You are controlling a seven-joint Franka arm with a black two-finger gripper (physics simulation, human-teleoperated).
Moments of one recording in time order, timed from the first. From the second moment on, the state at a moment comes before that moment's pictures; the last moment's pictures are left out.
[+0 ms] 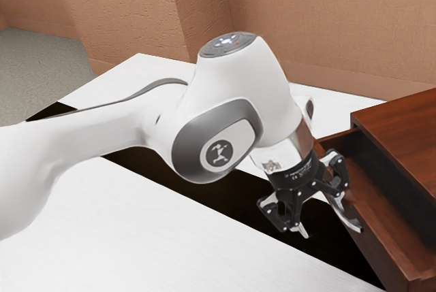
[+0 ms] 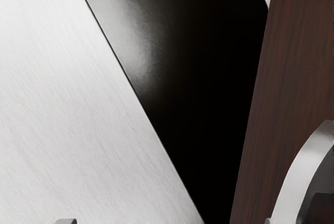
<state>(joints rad) -0.61 0.03 0.22 -1.79 -0.13 2.07 -1.41</state>
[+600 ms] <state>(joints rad) -0.60 -0.09 0.22 -1.90 -0.10 2.05 -1.42</state>
